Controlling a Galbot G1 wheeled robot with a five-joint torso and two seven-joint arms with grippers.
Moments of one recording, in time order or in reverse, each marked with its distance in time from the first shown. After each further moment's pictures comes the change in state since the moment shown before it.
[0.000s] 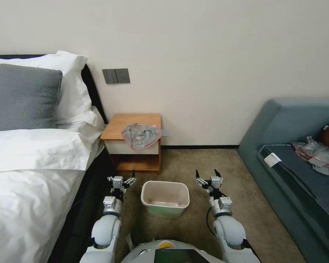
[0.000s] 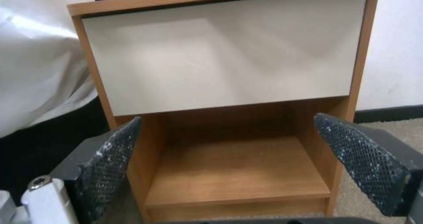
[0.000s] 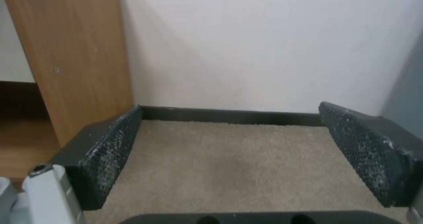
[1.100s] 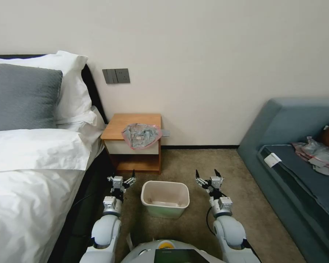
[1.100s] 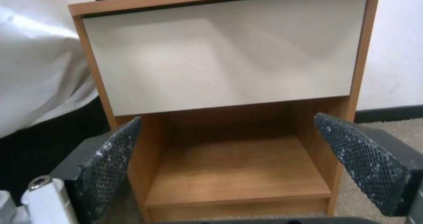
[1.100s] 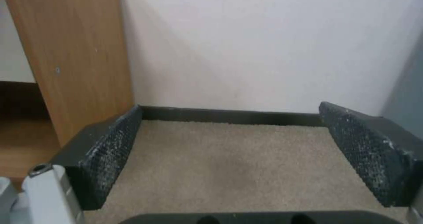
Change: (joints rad) left arm 0.000 0.000 0.000 0.000 0.000 0.000 0.000; right arm 0.000 0.000 0.000 0.000 0.000 0.000 0.000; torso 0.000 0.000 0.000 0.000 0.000
